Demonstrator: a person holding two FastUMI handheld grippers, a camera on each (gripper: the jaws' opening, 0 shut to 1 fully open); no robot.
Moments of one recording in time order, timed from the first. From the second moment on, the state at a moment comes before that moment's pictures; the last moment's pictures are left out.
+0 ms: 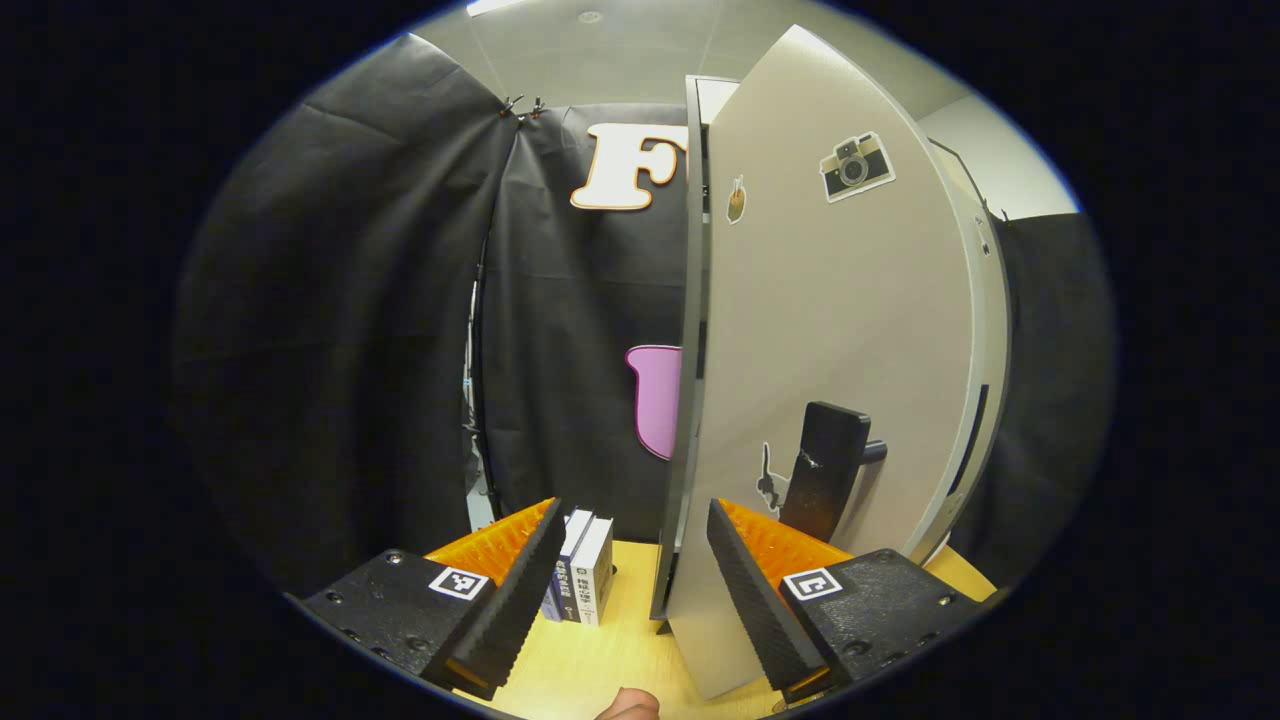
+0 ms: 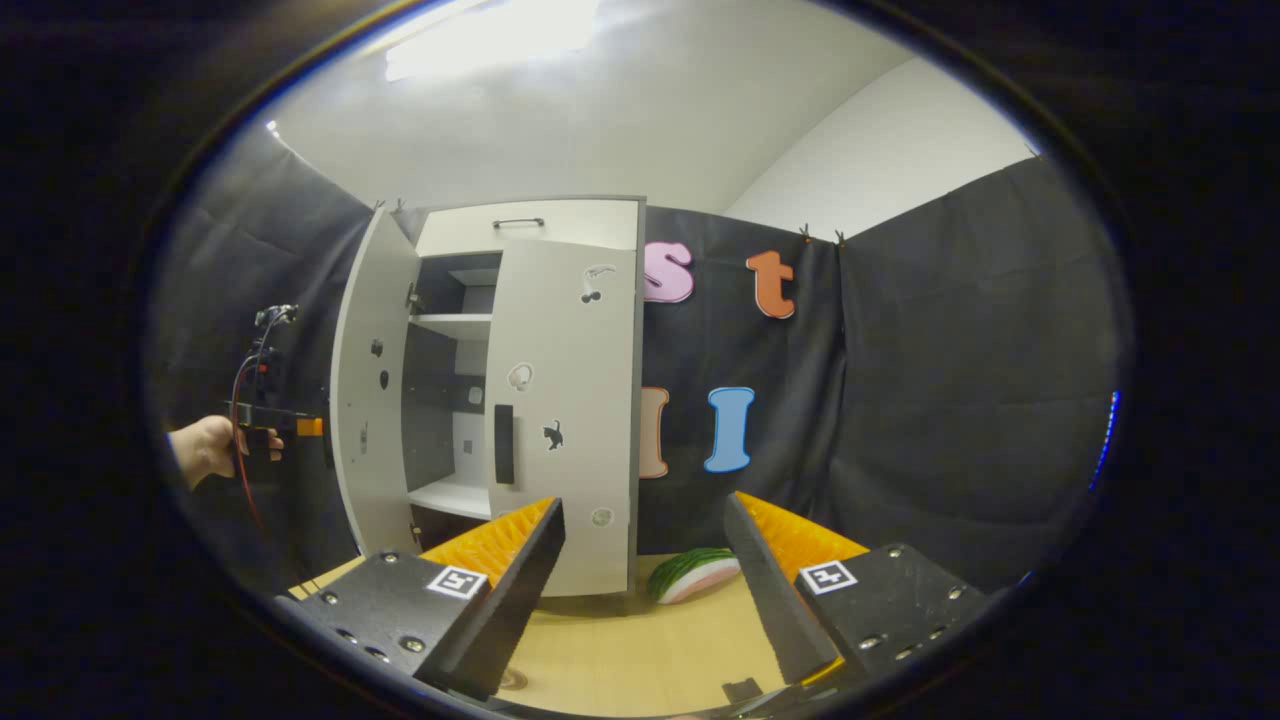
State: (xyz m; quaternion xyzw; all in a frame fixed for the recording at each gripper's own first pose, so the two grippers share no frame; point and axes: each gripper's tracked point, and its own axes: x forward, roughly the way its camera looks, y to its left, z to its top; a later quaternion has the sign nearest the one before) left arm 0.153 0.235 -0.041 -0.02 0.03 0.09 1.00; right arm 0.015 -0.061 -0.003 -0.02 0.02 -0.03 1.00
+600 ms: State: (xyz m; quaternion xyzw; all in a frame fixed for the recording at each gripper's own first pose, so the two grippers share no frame) left arm 0.170 0.200 -0.039 -0.01 0.02 0.07 1.00; right arm 0.048 -0.051 -0.014 -0.01 0.03 -0.02 1.00
